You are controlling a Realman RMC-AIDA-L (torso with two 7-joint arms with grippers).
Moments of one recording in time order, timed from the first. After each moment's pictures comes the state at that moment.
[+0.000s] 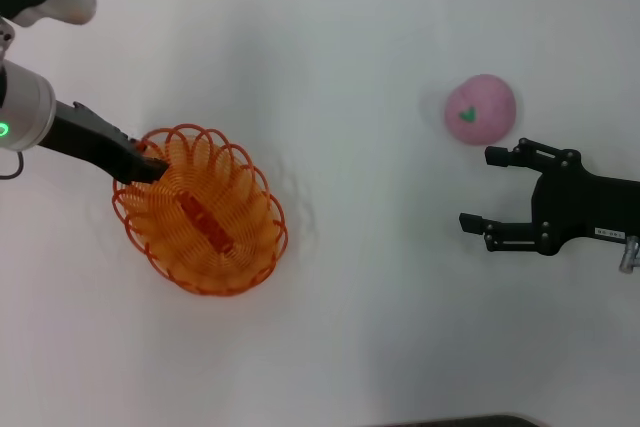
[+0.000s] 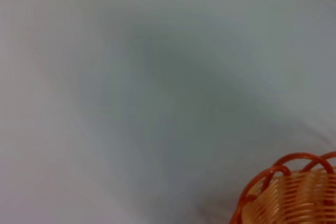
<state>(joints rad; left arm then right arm) -0.60 -2.16 1.14 1.11 2.67 1.39 -2.21 0.32 2.09 -0.52 -0.54 -2.11 -1.53 0.86</state>
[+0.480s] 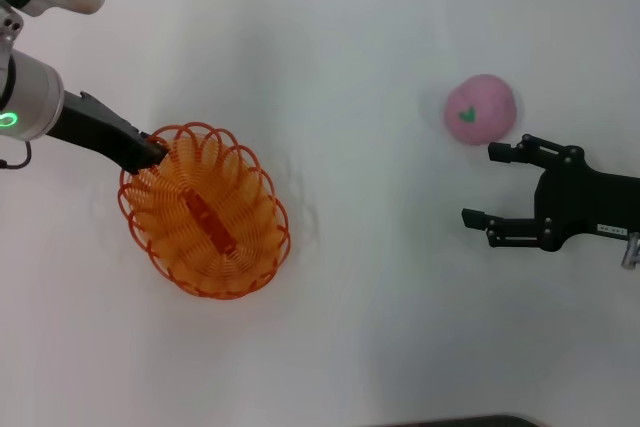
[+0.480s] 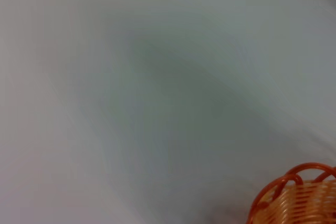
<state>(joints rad) -0.62 -2.16 1.14 1.11 2.67 1.38 -2.23 0.32 2.09 -0.51 -0.54 -2.11 -1.53 0.86</state>
